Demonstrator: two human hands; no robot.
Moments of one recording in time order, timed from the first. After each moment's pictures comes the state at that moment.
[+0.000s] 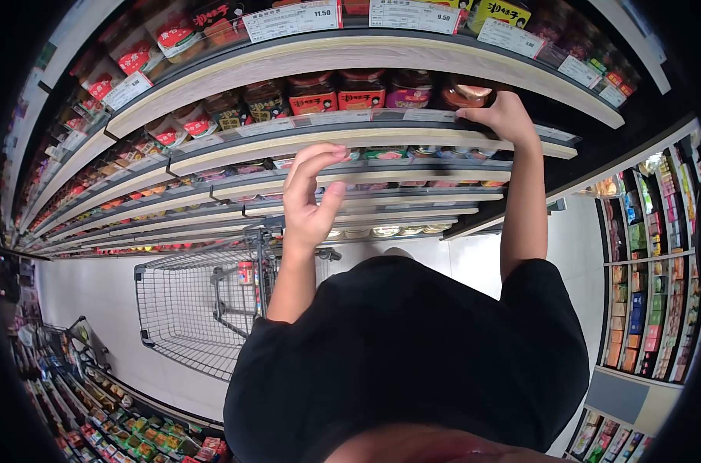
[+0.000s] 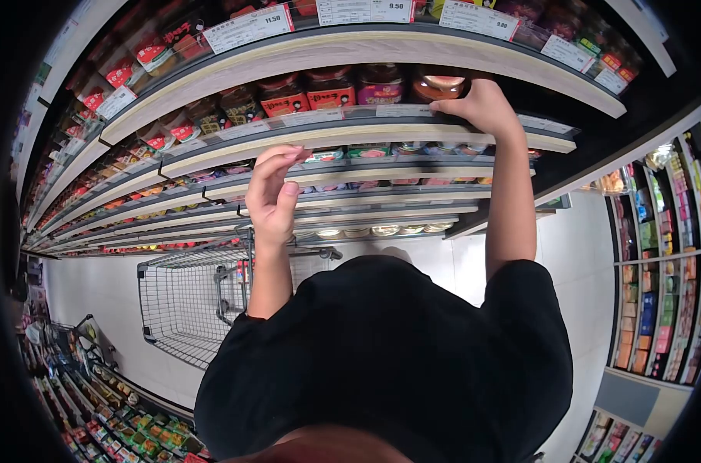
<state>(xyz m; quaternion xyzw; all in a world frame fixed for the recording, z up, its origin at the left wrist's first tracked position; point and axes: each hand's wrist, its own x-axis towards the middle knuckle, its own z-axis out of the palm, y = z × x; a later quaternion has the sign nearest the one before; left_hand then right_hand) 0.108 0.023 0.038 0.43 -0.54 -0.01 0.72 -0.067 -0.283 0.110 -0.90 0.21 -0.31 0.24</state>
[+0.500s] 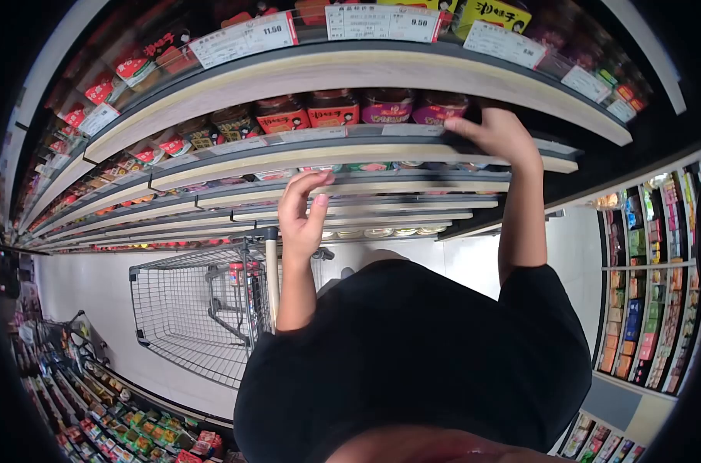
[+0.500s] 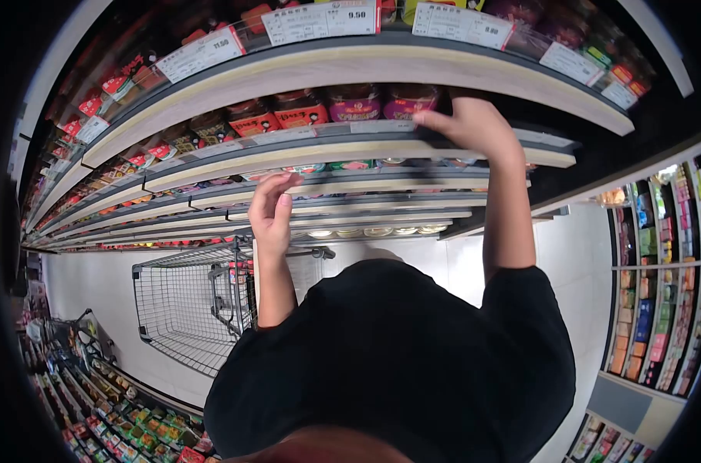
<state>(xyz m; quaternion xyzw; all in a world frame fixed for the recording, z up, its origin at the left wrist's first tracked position) 0.096 -0.005 -0.012 0.51 -0.43 -0.08 0.74 -0.075 -0.295 0.112 -0.93 0.24 -0.19 0.19</state>
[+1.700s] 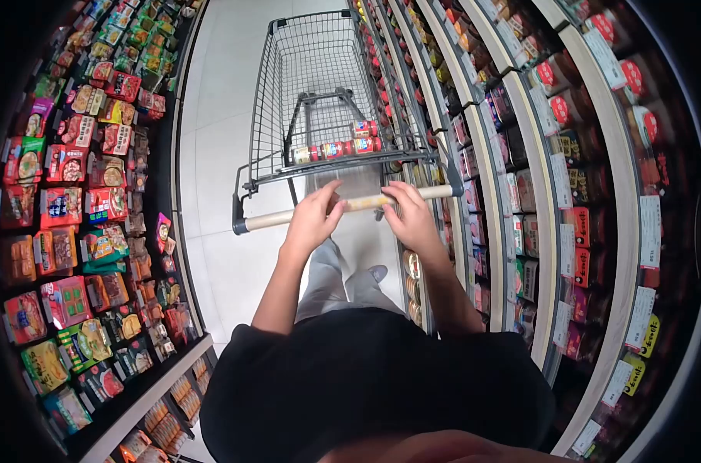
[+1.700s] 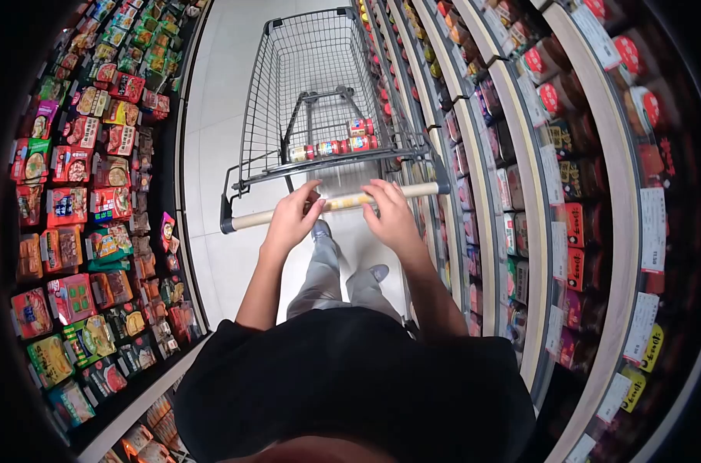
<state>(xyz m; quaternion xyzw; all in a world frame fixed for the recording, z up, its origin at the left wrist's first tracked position) -0.079 0.238 -0.088 0.87 0.17 0.11 0.44 0.051 0.043 -0.090 -0.80 -0.42 0.06 0.42</state>
